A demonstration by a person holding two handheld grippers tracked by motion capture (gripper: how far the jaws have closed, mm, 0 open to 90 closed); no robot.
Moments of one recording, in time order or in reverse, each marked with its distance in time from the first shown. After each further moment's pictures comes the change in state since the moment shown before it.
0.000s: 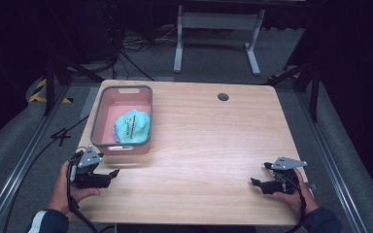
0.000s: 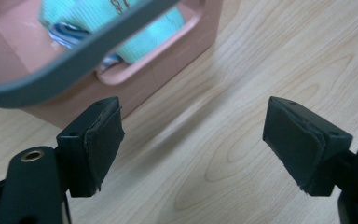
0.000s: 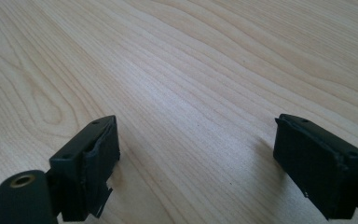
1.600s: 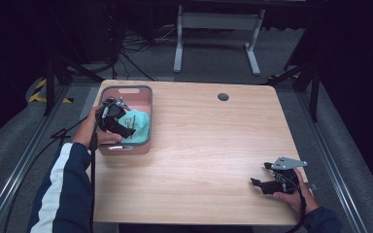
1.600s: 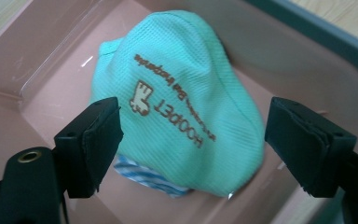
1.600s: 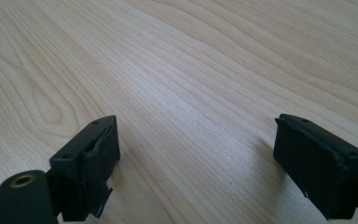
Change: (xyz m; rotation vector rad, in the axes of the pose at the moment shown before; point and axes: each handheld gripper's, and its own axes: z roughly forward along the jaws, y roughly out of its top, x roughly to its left) left arm 0.070 0.135 0.085 0.272 -0.031 0.127; right arm 0.000 0.000 0.000 0.001 0.001 -0.002
